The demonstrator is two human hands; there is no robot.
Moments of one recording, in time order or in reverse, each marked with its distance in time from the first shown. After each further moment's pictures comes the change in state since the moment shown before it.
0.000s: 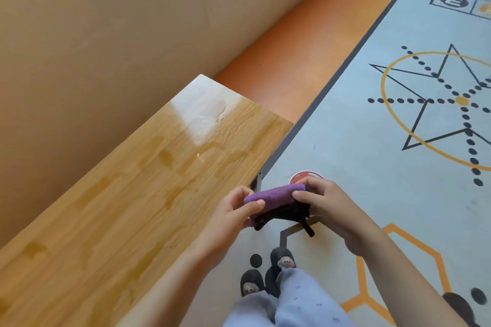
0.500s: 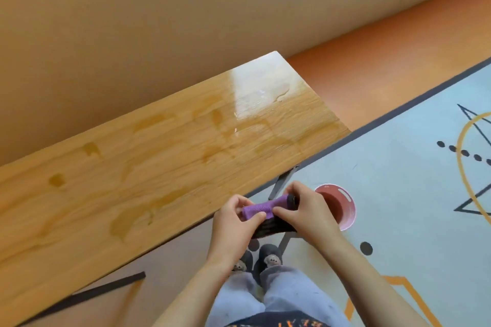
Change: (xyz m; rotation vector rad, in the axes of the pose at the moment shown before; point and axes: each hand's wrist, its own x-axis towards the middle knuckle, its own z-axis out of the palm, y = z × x) left_hand -0.040 -0.059 0.018 0.085 0.711 -0.020; right_hand 0.030 0.021 0.069 -0.713 -0.077 -0.260
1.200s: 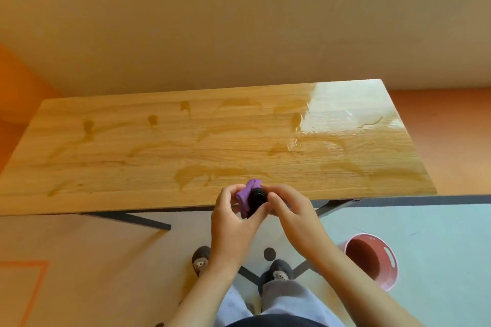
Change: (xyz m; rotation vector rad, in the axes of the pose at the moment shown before) left_hand -0.043 -0.026 -0.047 -0.341 0.554 0.016; right_hand -0.009 -0.083 0.053 0.375 -0.458 -0.304
